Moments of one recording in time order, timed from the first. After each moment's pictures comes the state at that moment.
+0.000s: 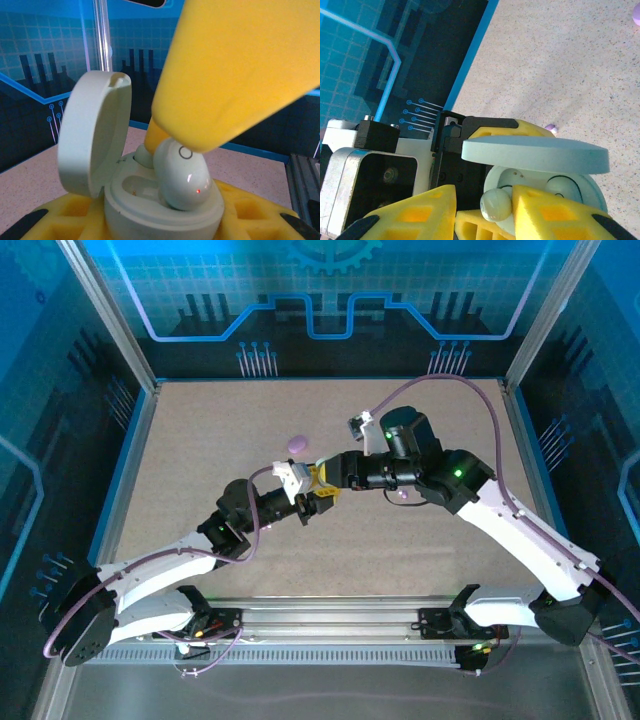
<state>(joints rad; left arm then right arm) -0.75 1.11 0.55 0.64 0.30 -0.04 0.76 1.24 1.38 -0.70 -0.38 0.71</state>
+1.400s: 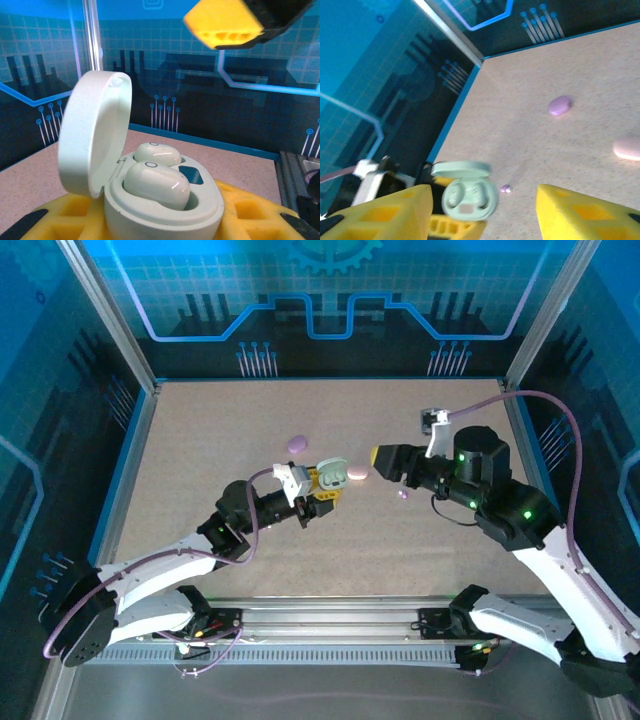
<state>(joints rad) -0.75 1.10 0.54 0.66 0.34 -0.04 0.63 0.93 1.26 -0.68 -0.13 0.68</state>
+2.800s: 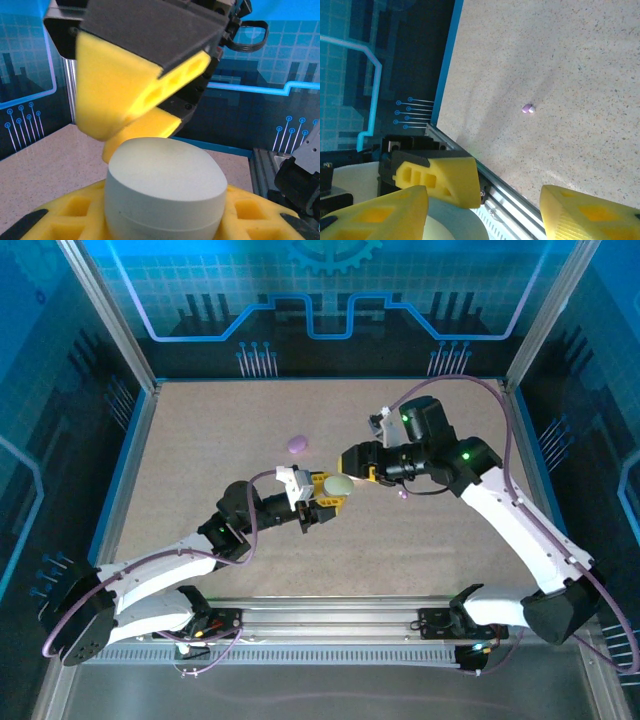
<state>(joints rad) -0.76 1.10 0.55 0.65 0.42 -0.06 0.55 1.26 1.35 -0.82 -0.58 0.68</state>
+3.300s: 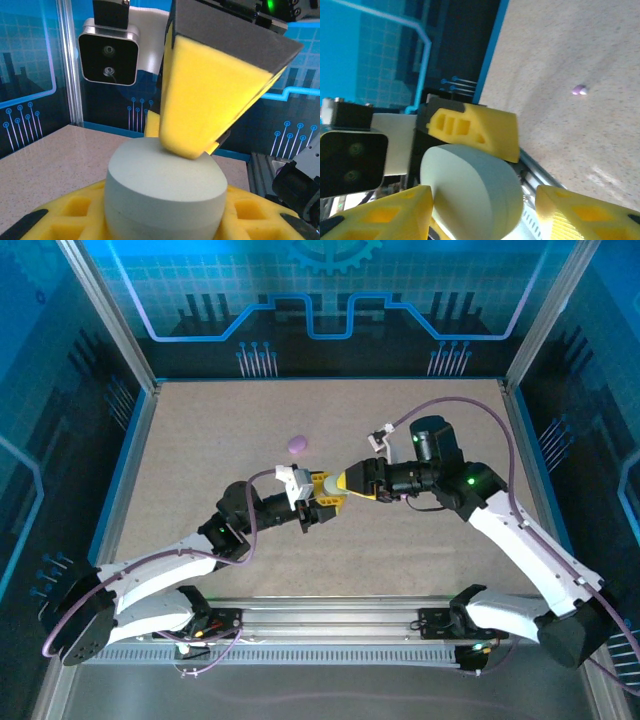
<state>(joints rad) -0.77 1.10 0.55 0.67 0.41 -0.09 0.55 1.14 1.13 -0.57 -0.80 0.79</state>
